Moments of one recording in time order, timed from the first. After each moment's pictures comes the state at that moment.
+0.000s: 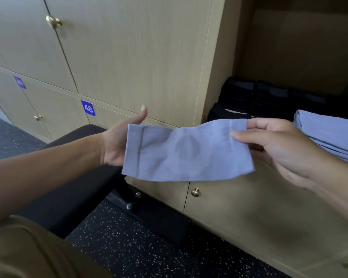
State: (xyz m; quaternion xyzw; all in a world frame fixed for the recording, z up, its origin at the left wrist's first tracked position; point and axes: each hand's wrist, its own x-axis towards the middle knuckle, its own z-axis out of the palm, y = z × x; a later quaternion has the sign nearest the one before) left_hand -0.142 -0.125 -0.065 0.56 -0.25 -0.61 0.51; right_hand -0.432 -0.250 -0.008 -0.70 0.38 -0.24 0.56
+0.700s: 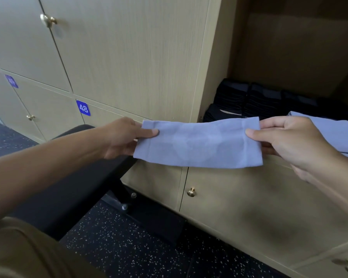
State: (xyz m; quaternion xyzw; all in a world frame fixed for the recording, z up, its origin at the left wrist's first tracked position) left_hand -0.159 -0.125 -0.042 0.69 -0.30 -0.45 0.47; right_hand -0.446 -0.265 -0.005 -0.68 0.48 -0.33 0.45
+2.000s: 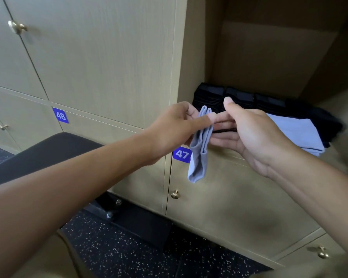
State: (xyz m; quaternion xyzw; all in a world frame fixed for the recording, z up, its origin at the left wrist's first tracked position) left_hand -0.276 -0.177 -0.002 0.59 -0.52 -0.35 0.51; right_hand -0.431 -0.236 0.021 -0.61 0.40 -0.33 0.60
